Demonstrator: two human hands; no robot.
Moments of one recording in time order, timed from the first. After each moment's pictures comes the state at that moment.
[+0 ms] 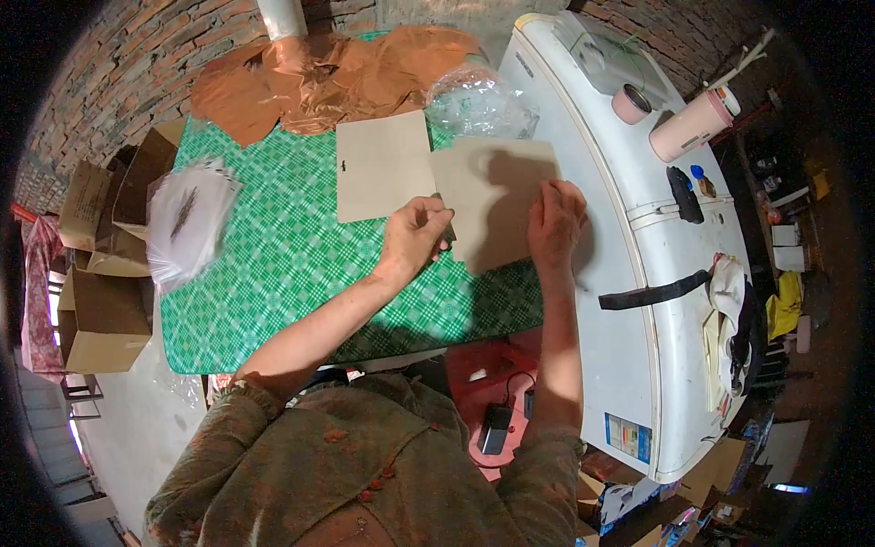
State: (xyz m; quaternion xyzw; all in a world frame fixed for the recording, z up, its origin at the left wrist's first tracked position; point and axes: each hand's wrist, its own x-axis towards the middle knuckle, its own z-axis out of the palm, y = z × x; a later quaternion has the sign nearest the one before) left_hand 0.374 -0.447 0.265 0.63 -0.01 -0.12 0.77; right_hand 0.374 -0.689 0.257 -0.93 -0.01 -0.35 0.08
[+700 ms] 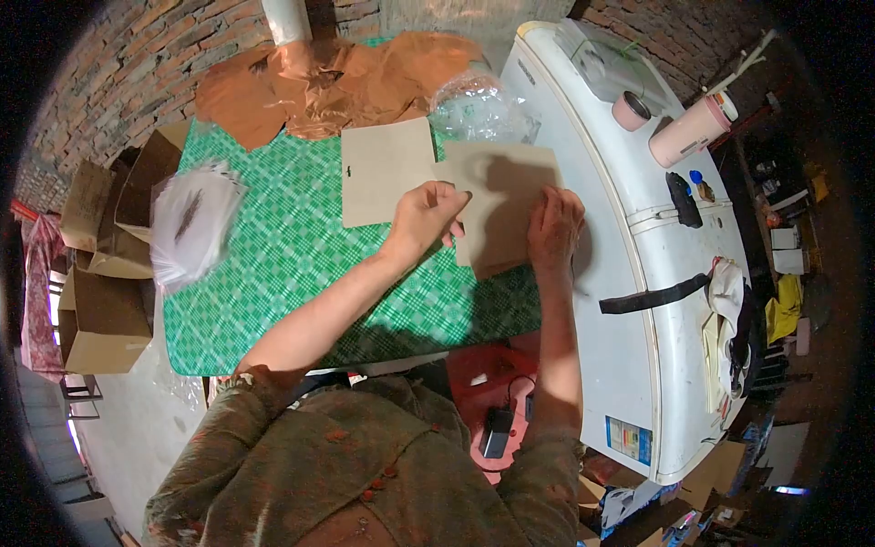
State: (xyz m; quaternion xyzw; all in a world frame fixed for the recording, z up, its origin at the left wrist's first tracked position) left_hand 0.401 -0.451 0.288 0.62 -0.05 -0.15 0.76; right_hand 0.378 -0.687 0.250 -0.93 0.01 -0.35 0.09
